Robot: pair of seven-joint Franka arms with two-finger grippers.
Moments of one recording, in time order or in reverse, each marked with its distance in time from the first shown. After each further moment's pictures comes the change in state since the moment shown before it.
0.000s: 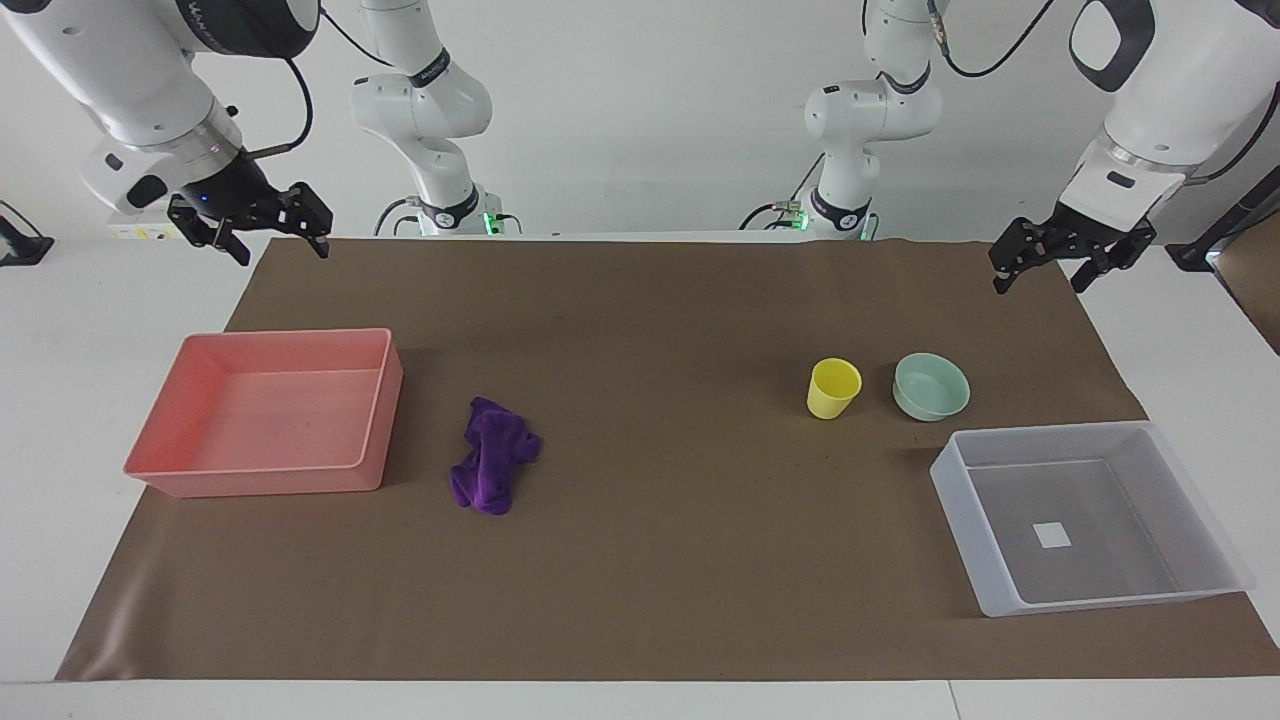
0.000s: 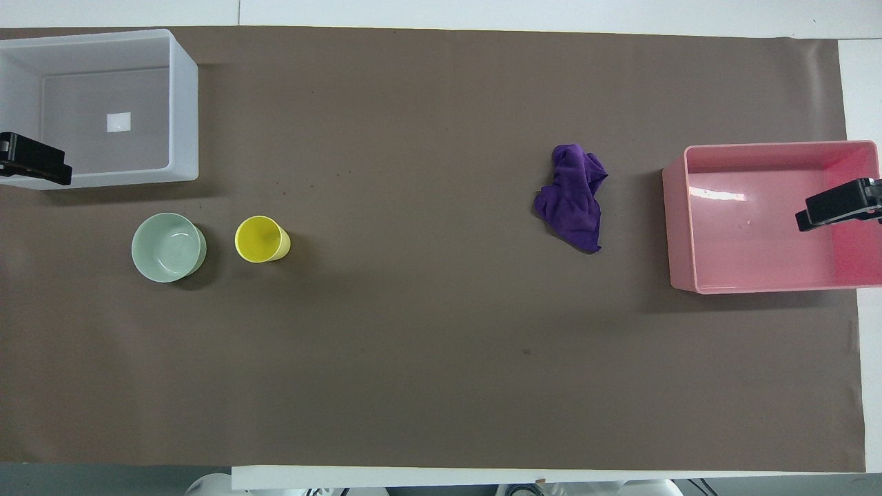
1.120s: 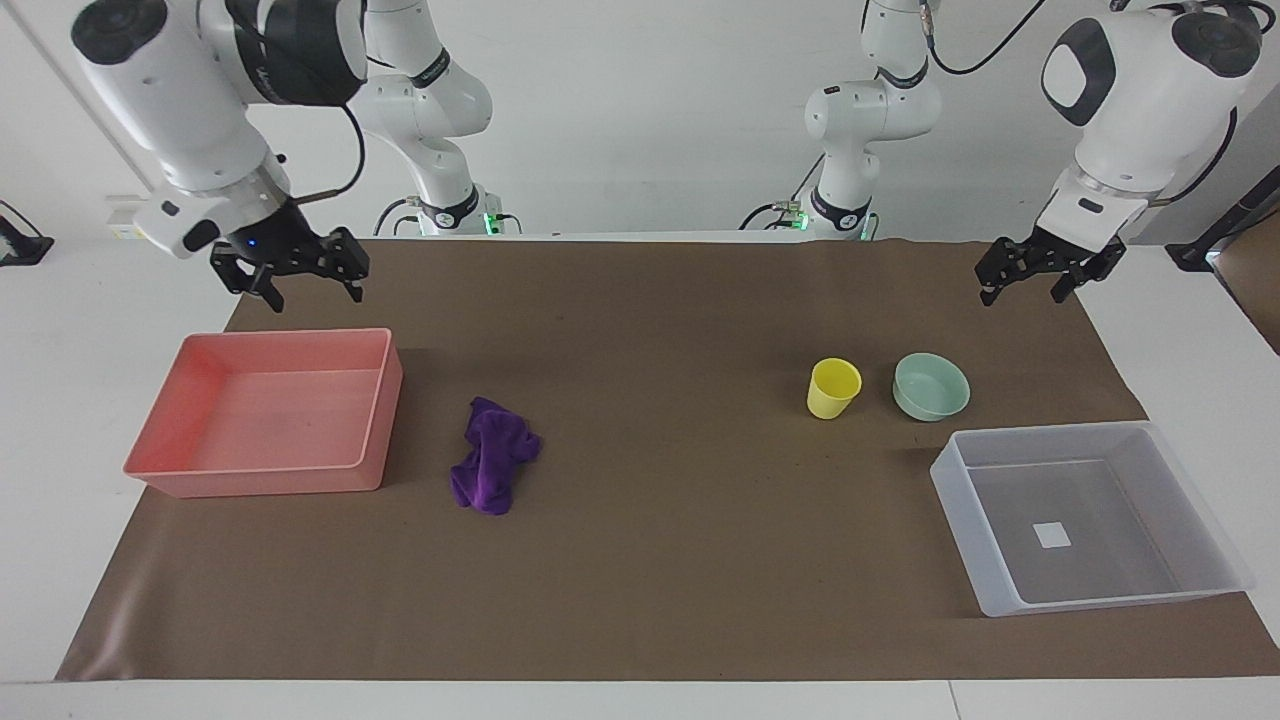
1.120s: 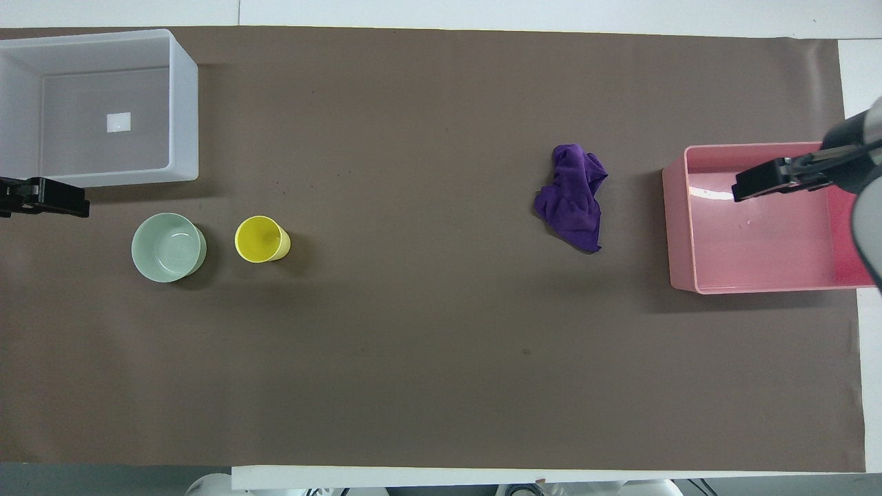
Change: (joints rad) left arm 0.058 -0.168 0.010 -0.416 0.000 0.281 -0.001; right arm 0.141 0.066 0.015 -0.126 0.004 0.313 0.091
